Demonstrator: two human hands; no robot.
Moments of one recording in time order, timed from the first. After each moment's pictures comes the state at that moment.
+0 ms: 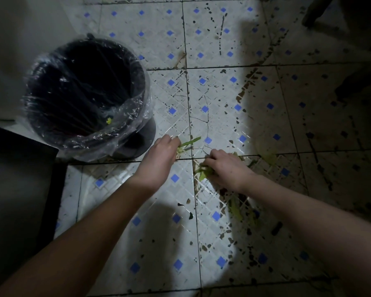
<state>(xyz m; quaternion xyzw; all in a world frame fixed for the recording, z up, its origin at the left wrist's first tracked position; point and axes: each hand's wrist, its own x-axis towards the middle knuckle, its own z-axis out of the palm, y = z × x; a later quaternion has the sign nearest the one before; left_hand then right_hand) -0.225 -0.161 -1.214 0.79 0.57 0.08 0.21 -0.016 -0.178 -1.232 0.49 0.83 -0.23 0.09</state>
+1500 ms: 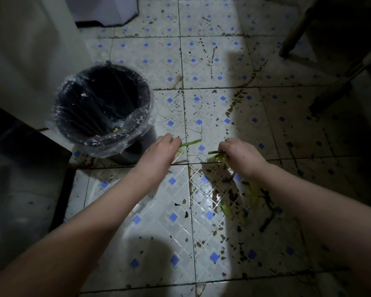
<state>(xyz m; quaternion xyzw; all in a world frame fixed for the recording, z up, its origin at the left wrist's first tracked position) -0.222 -0.174 -1.160 0.84 0.53 0.07 0.13 0.014 -0.174 -1.161 0.57 0.81 -0.14 0.03</state>
